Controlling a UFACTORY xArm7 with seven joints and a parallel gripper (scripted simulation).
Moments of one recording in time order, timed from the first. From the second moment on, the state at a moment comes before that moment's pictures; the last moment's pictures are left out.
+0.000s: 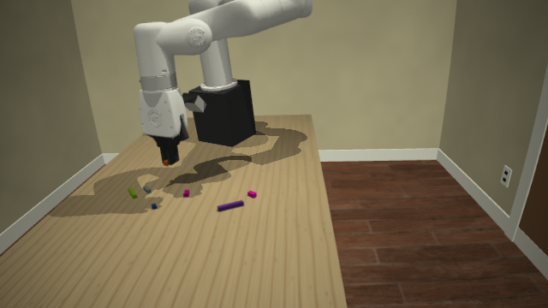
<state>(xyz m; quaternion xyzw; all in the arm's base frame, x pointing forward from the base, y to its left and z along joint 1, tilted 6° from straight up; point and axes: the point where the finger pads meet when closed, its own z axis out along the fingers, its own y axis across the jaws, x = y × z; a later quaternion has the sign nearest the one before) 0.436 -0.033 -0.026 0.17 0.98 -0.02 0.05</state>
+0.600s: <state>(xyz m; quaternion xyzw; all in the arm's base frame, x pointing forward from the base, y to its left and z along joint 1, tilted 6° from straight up) 0.442 -0.010 -0.026 -0.08 1.00 -0.03 0.05</state>
